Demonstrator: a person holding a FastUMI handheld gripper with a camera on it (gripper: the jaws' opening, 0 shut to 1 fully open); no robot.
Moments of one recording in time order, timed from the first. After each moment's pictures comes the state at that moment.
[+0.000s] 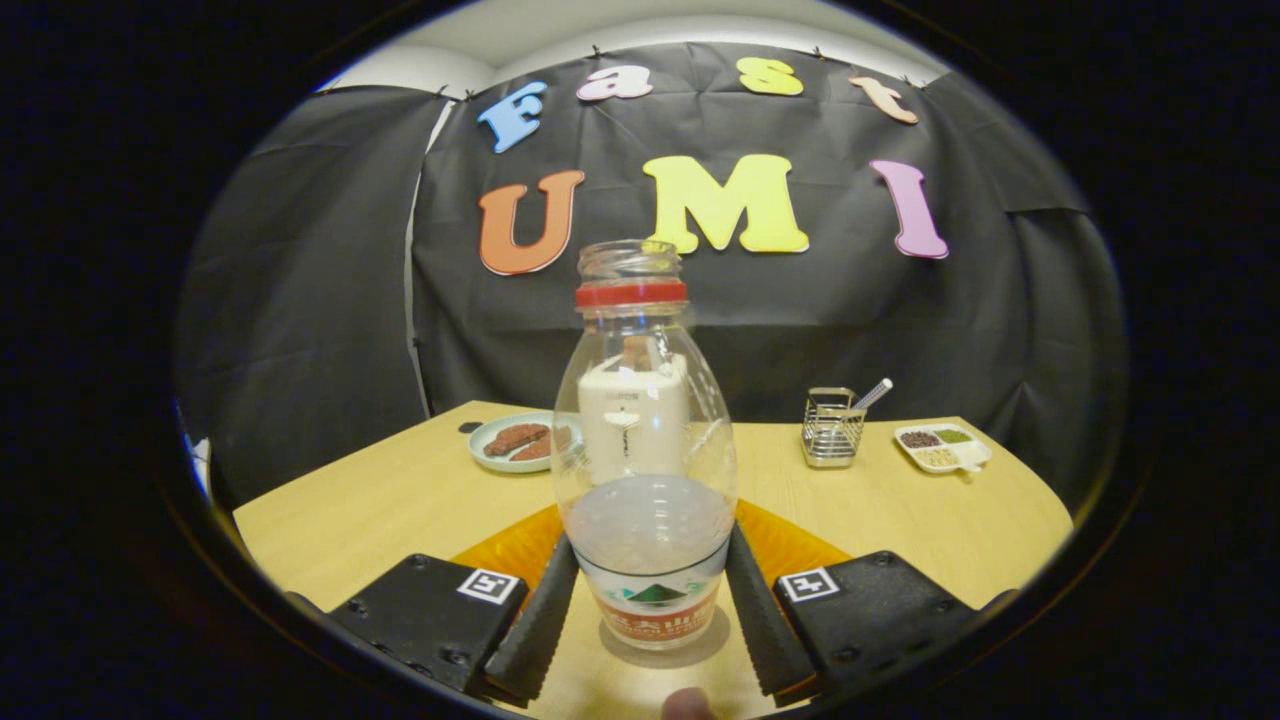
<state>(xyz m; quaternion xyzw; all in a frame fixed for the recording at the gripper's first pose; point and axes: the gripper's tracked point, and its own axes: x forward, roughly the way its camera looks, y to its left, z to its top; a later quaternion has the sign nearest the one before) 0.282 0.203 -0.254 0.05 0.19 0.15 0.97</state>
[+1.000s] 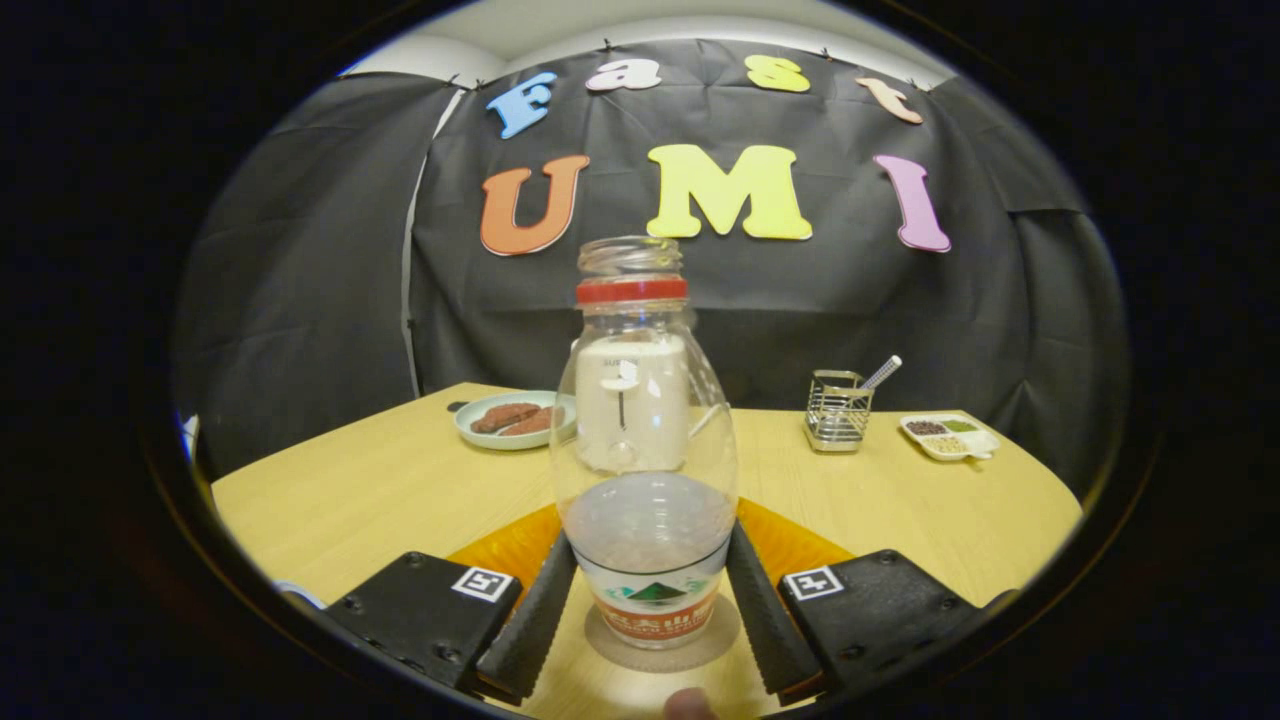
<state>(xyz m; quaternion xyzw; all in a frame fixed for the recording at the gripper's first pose) 0.282 0.208 -0.290 0.02 0.19 0.14 0.97</state>
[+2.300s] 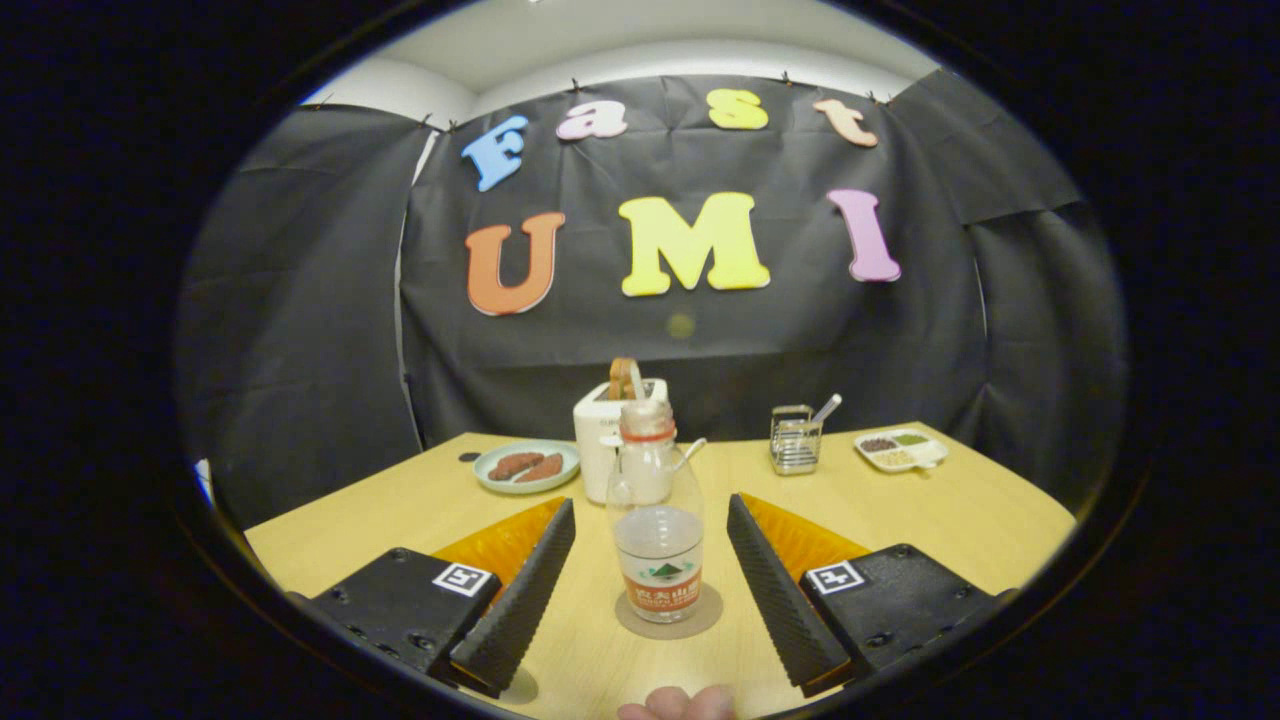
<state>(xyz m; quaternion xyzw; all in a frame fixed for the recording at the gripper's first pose) 0.206 0.177 -0.165 0.07 0.12 0.10 0.99</state>
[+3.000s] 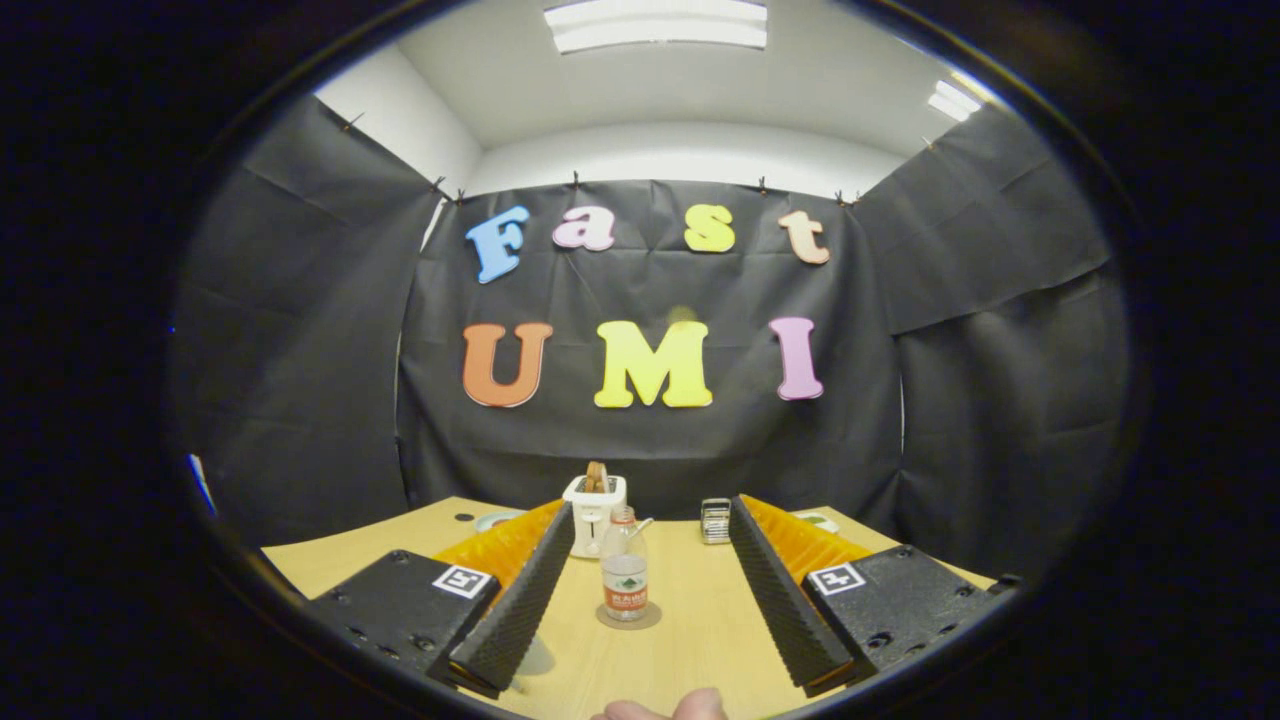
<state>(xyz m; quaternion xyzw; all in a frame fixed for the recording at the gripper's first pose) 0.056 0.132 -0.042 0.05 0.01 0.04 1.00</state>
